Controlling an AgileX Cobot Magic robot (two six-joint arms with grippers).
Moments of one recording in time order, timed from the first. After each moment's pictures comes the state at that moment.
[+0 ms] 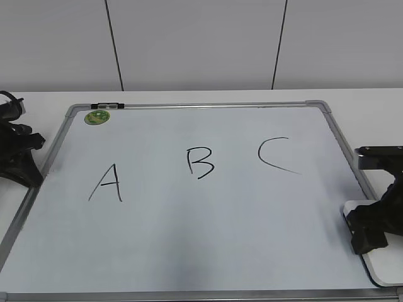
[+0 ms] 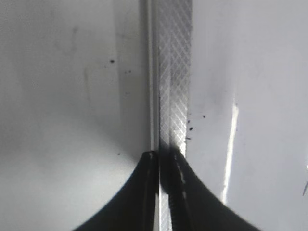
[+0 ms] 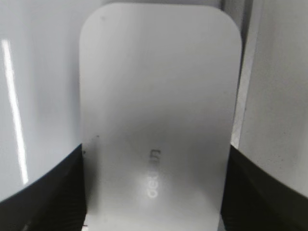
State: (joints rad) left arm 0.13 2.12 -1.38 -0.42 0.94 0.35; right arm 0.10 1.65 -0.74 0.07 0.63 -0.03
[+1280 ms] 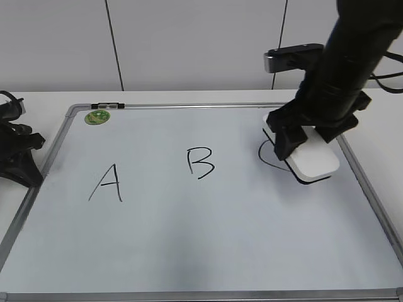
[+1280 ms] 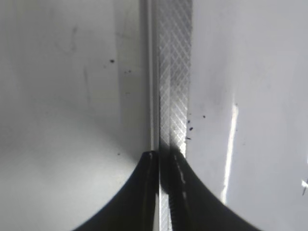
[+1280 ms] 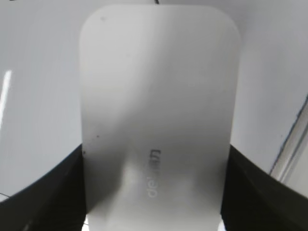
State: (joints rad) left arm 0.13 2.12 -1.38 -0.42 0.94 0.35; right arm 0.33 1.78 -1.38 0.05 1.06 -0.07
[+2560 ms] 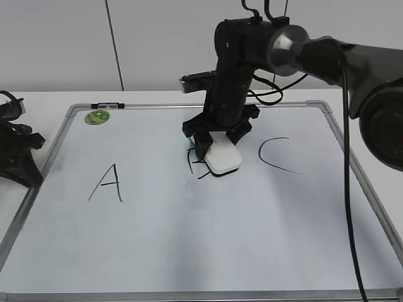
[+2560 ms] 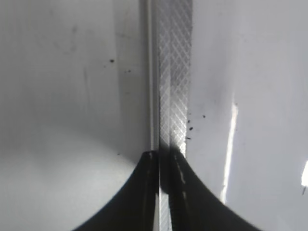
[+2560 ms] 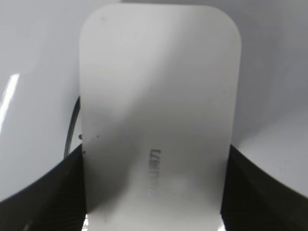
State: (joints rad) left arm 0.13 2.12 -1.38 -0.42 0.95 0.35; right arm 0.45 2.47 -2.21 0.10 1.22 -0.06
